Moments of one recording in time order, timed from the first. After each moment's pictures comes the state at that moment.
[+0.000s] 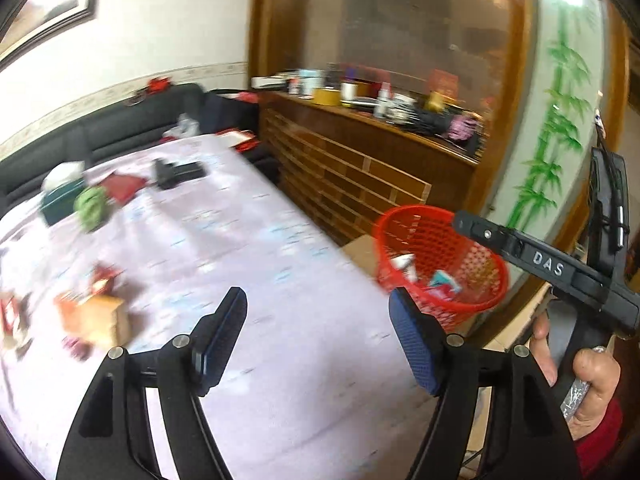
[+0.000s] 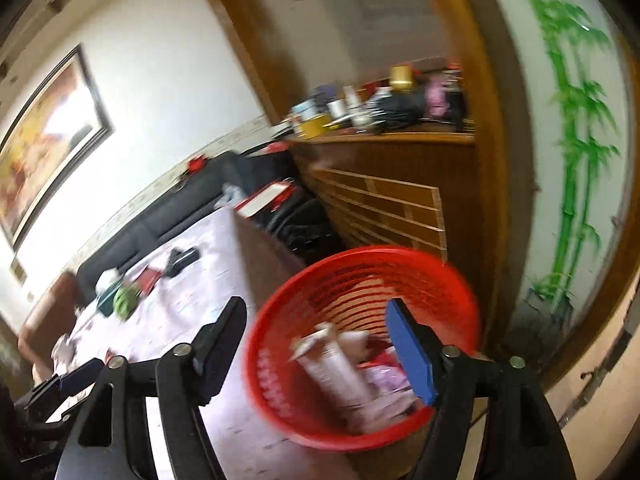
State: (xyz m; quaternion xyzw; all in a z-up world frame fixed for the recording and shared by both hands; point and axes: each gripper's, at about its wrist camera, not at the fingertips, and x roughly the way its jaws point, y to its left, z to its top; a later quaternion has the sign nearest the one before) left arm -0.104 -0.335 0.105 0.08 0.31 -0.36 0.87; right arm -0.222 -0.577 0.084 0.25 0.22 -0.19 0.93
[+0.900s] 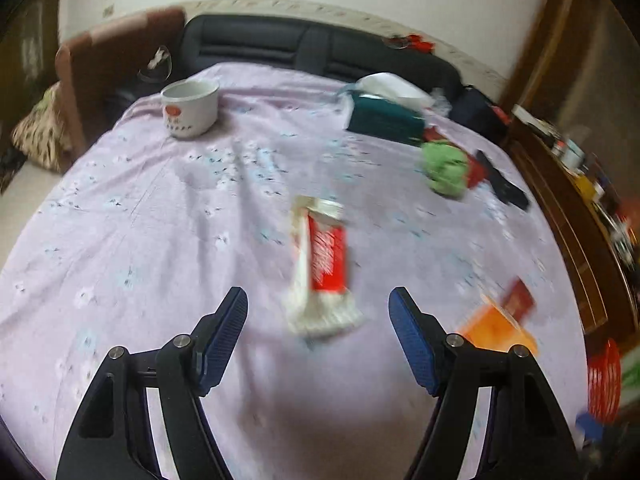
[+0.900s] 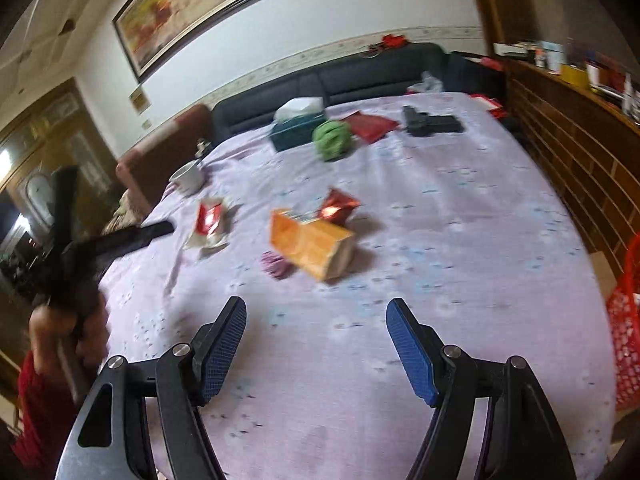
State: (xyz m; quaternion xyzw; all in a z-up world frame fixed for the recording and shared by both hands) left arm 0.101 0.001 0.066 -0.10 0.43 -0.04 0.90; right arm -0.086 -0.305 0.061 0.13 0.37 0.12 0.91
